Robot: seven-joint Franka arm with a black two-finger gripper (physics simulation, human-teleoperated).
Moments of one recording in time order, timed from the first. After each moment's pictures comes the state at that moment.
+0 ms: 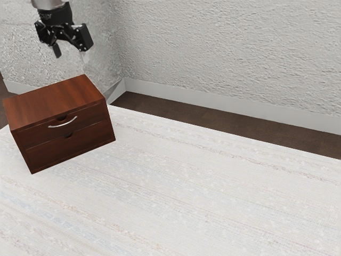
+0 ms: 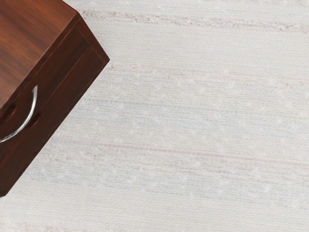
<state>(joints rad) 0.13 -0.07 -0.08 -1.46 0.06 1.52 -0.03</state>
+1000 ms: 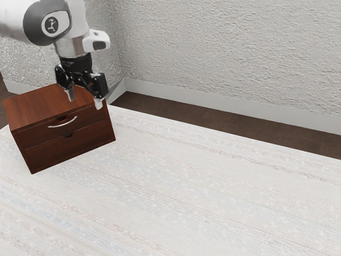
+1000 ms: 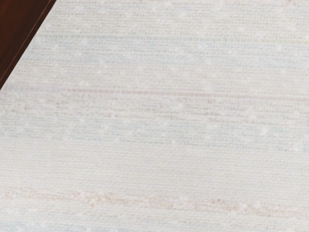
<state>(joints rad) 0.12 -0.16 -0.15 -1.74 0.06 1.58 -0.07</state>
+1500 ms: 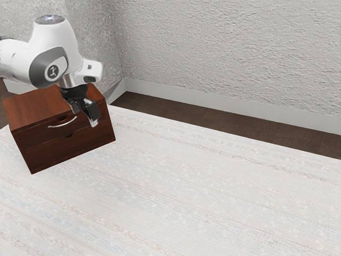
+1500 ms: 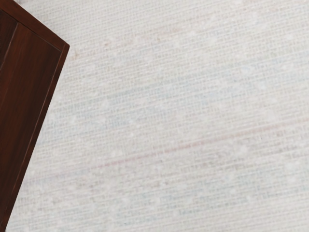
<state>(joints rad) 0.15 -0.15 -0.06 -2.07 0.12 2.08 0.27</state>
